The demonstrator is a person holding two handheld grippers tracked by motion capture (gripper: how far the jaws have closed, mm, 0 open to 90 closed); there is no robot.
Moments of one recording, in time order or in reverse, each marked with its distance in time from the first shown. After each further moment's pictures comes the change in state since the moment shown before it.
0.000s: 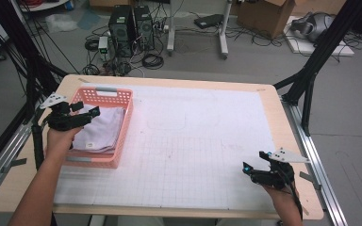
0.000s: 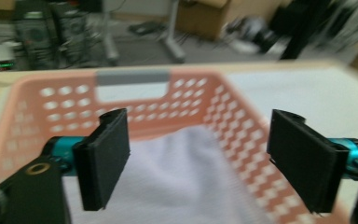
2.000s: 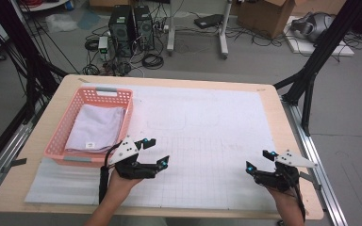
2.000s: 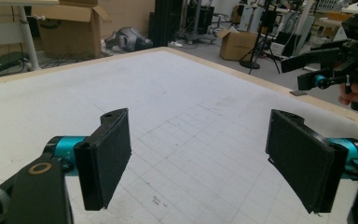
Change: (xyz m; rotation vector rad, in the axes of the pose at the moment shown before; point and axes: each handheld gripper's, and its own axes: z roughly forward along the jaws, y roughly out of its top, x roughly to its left) left arm -0.198 -0.081 0.017 -0.029 -0.434 0.217; right arm 0.002 0.000 -0.013 -0.076 -0.004 -0.010
